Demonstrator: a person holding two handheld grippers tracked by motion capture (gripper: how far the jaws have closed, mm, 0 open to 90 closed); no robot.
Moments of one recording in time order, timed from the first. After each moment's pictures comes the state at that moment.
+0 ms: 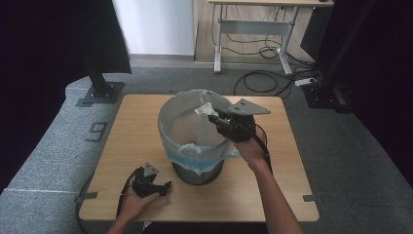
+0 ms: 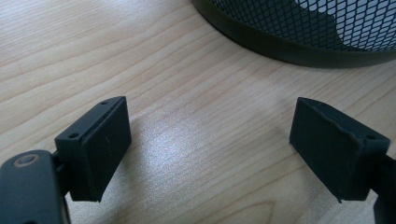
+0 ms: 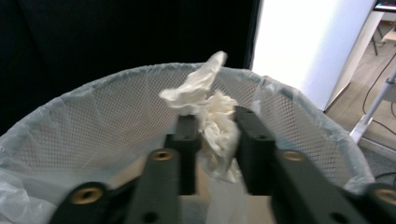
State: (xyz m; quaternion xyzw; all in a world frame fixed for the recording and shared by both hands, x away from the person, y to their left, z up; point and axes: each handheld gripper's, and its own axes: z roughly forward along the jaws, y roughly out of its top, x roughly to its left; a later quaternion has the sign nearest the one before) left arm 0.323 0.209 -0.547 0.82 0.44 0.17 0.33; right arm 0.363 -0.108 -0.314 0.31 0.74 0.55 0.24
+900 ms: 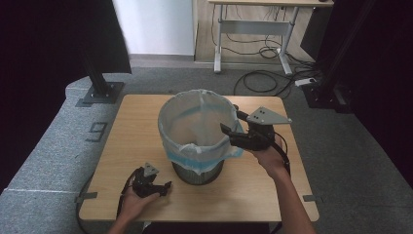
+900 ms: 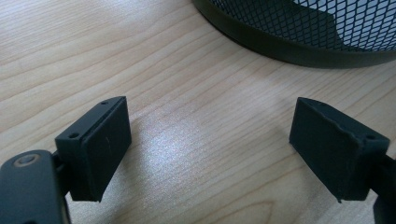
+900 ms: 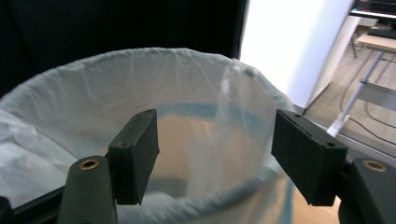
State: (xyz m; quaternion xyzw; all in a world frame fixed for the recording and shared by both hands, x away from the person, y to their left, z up) left arm 0.322 0.209 -0.547 0.82 0.44 0.17 0.33; right arm 0.338 -0.150 -0.315 0.31 0.73 0.54 0.27
